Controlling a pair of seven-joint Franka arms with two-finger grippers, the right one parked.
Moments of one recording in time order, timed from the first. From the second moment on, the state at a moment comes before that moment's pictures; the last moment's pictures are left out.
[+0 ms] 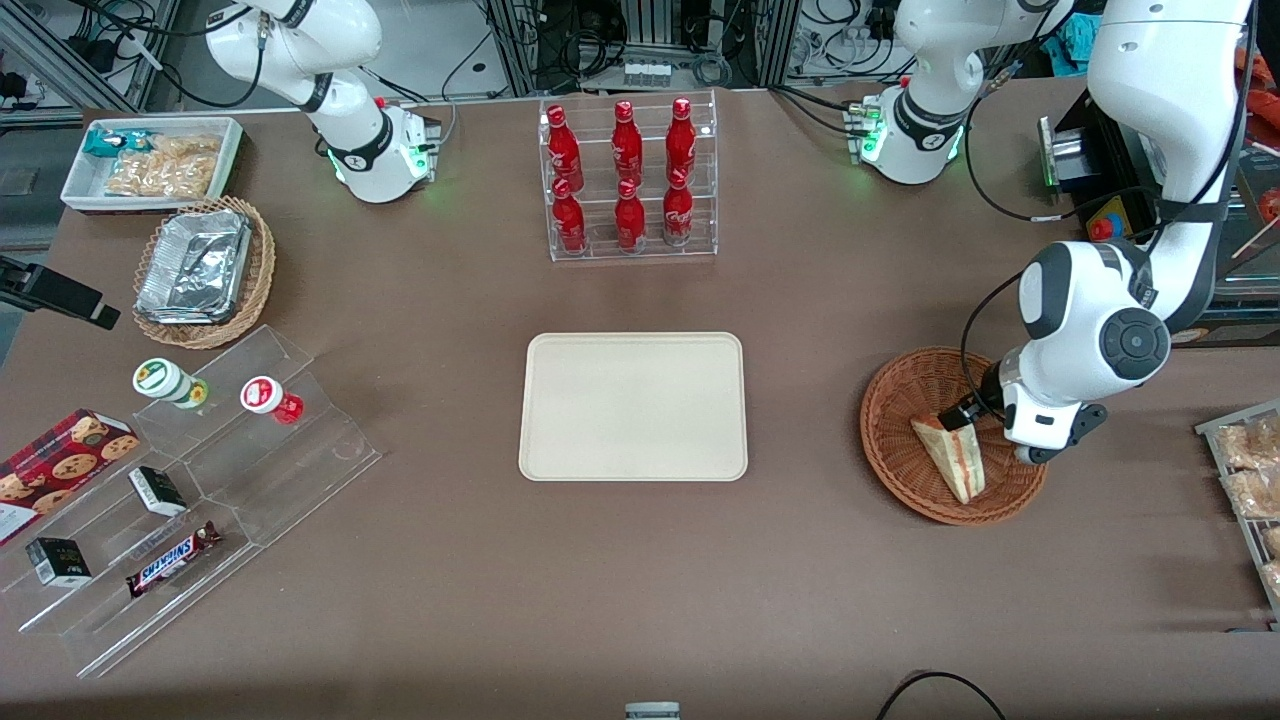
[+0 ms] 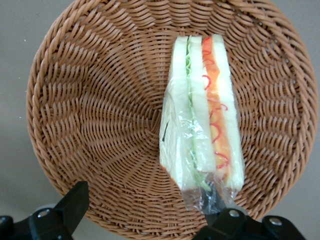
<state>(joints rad) 0.16 0.32 -0.22 -2.05 0.04 2.23 -0.66</state>
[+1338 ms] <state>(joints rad) 0.15 0.29 -0.28 -2.03 0.04 2.25 -0.87</state>
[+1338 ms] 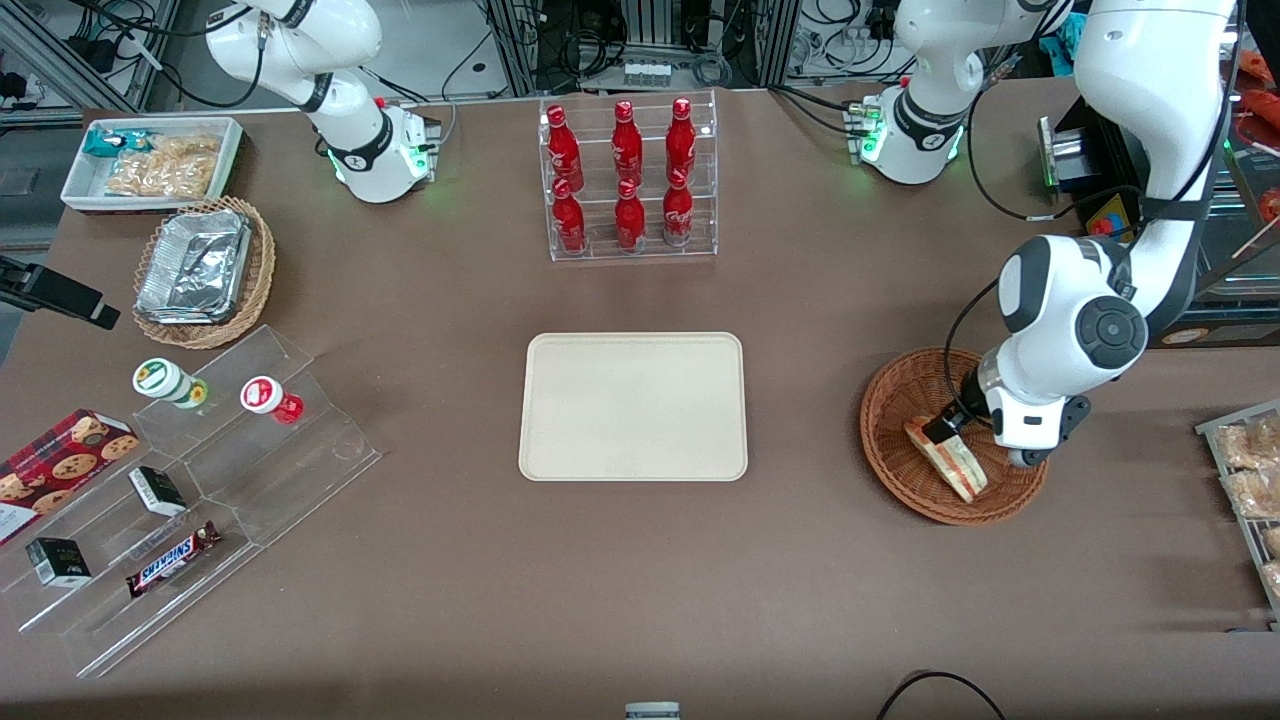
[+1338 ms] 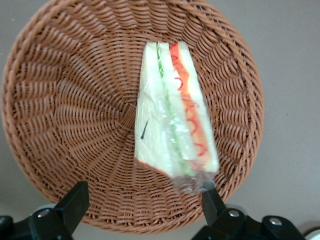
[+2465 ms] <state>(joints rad) 0.16 0.40 -0.27 -1.98 0.04 2.33 -0.94</state>
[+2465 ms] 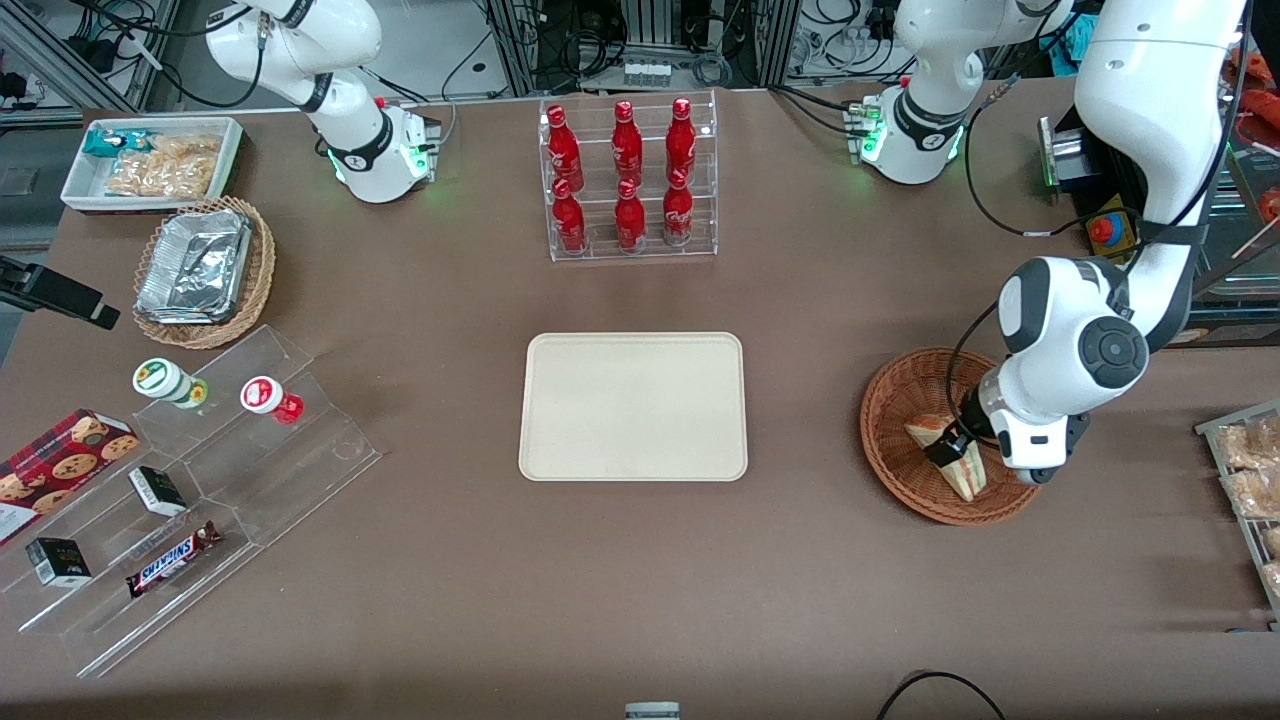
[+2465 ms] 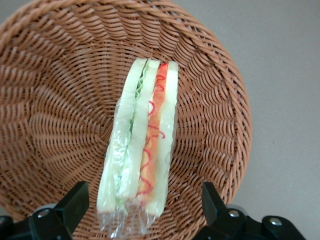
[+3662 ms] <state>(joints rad) -0.05 0.36 -0.30 -1.66 0.04 1.82 -0.80</state>
